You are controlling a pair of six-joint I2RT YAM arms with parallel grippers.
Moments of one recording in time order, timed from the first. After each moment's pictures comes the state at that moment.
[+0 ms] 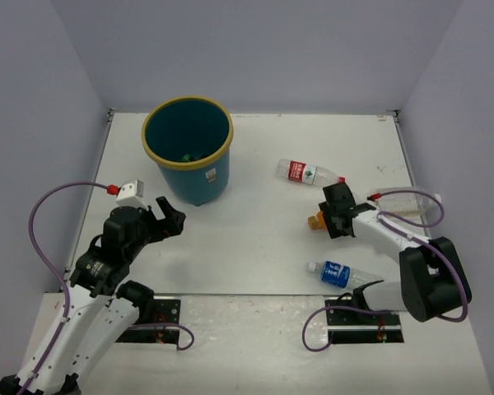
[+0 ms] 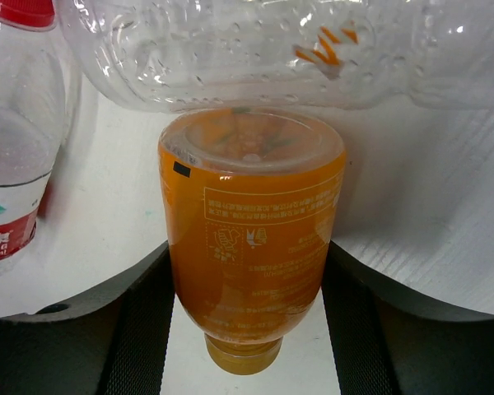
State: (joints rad) left arm -0.40 0.49 0.67 -0.70 -0.16 -0.59; right arm 0.33 1.34 0.63 -0.41 0.39 1.53
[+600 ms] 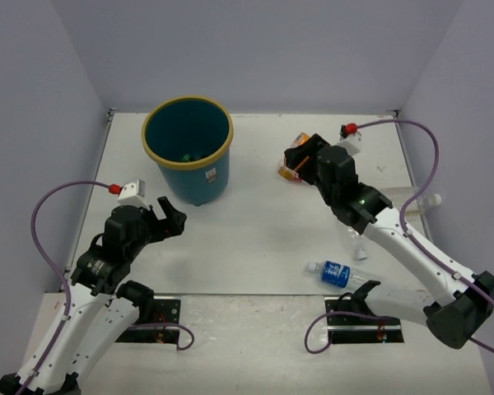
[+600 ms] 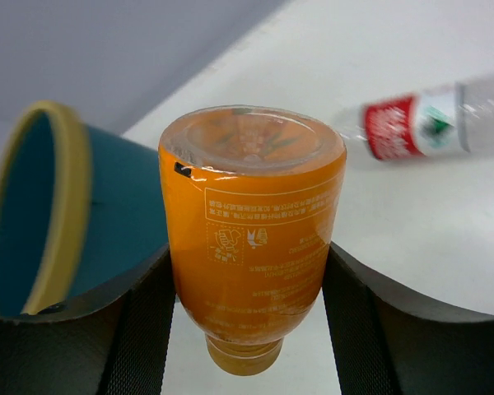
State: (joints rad) left arm -0.40 0.50 0.67 -0.70 -0.15 -0.58; right arm 0.63 1.13 1.03 -0.32 0.45 0.96
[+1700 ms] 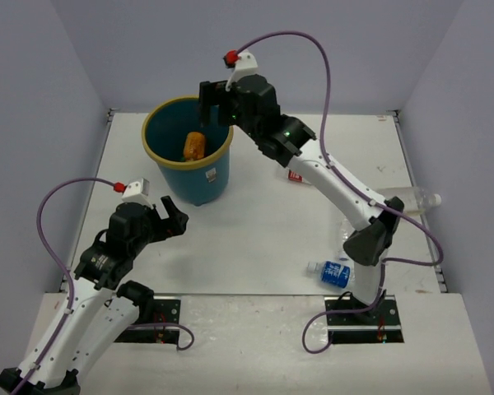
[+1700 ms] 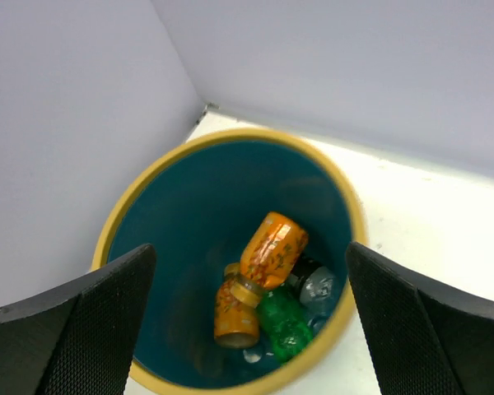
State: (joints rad) left arm -0.40 0.55 0.67 -0.70 -0.13 -0.58; right arm 0.83 1.94 2.17 -0.41 0.26 0.31
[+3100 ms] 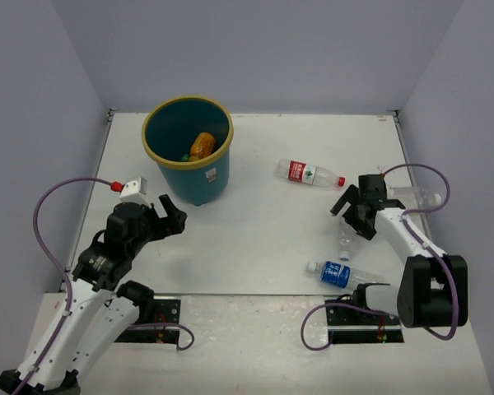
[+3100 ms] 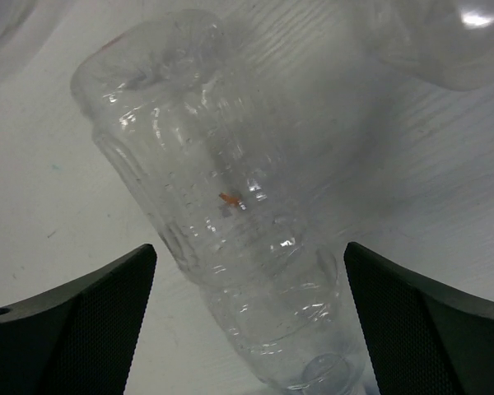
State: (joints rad) left arm -0.40 0.54 0.68 -0.70 -0.15 -0.57; right arm 0.01 1.25 0.69 -0.53 0.11 0.70
